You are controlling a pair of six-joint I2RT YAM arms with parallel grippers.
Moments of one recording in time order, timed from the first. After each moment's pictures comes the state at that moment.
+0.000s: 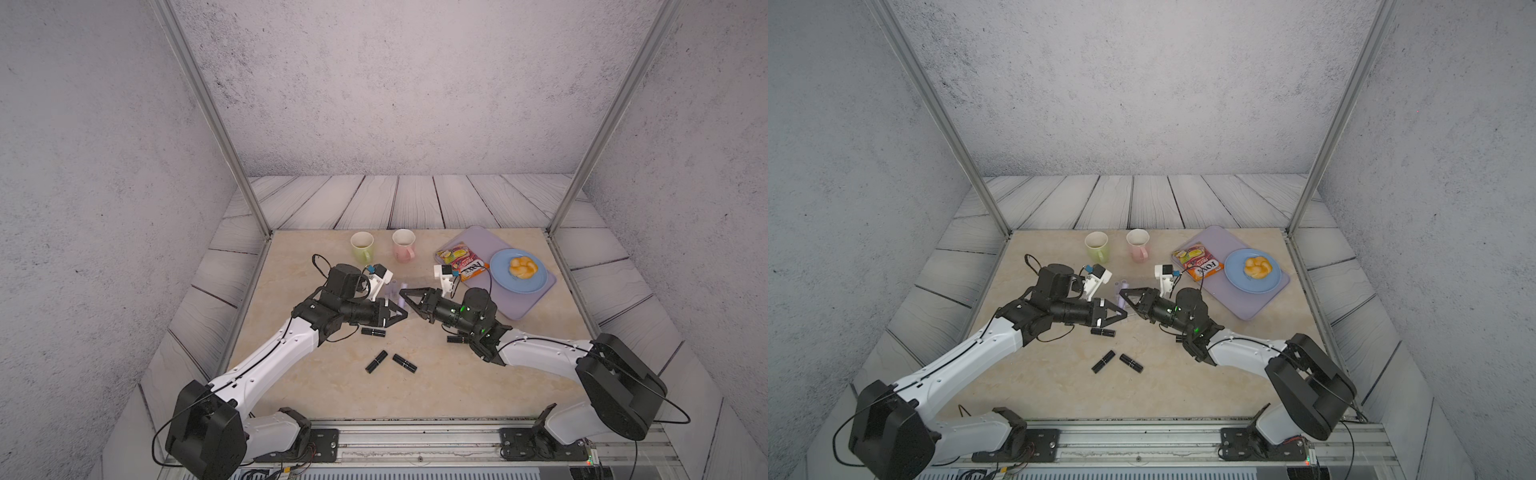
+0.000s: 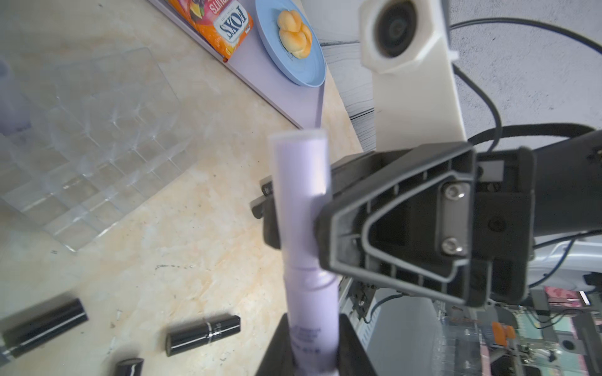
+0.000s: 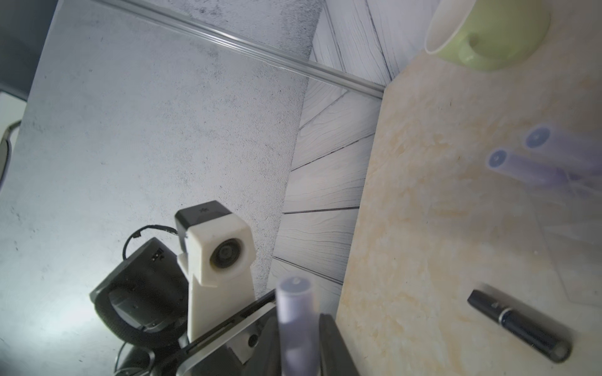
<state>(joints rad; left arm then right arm) -0.54 1.23 0.92 -0.36 0.70 -0.45 0.74 1.48 0.68 0.79 -0.42 1.30</state>
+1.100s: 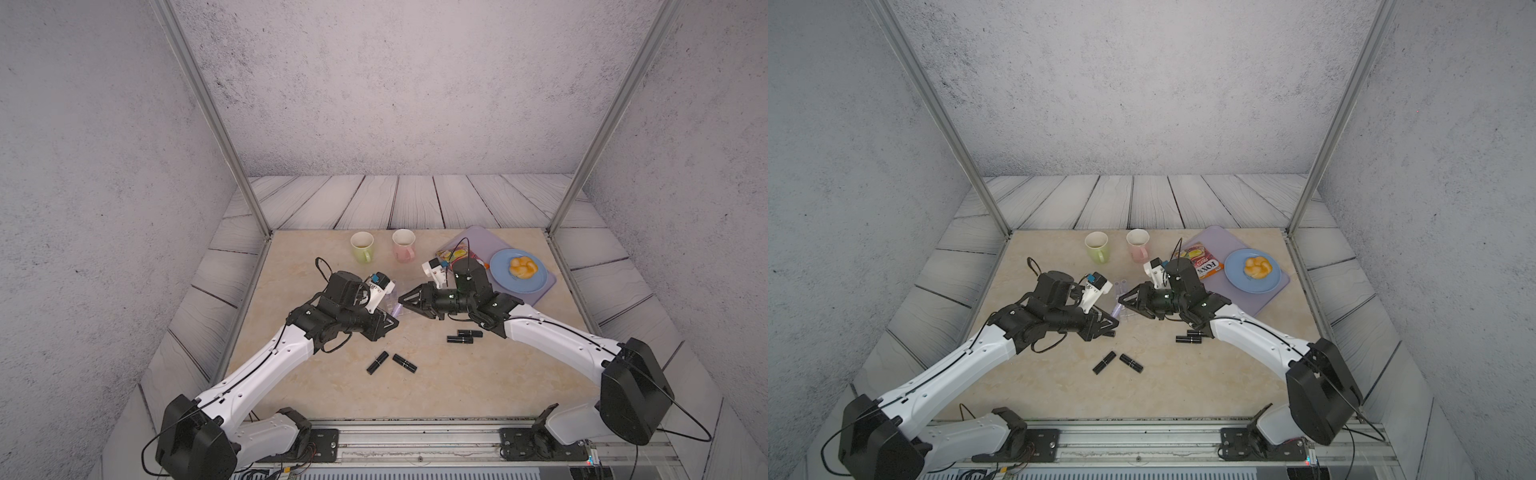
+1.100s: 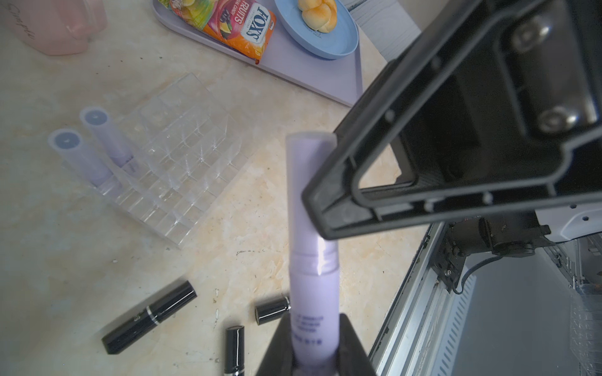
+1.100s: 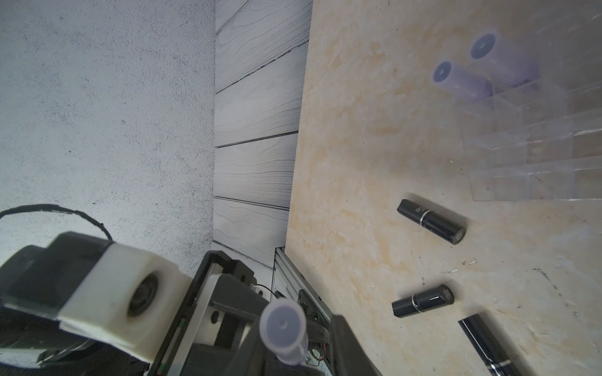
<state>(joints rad) -0.58 1.16 0.92 -0.52 0.50 -0.12 0.68 1.45 1.01 -0.02 -0.63 1.05</state>
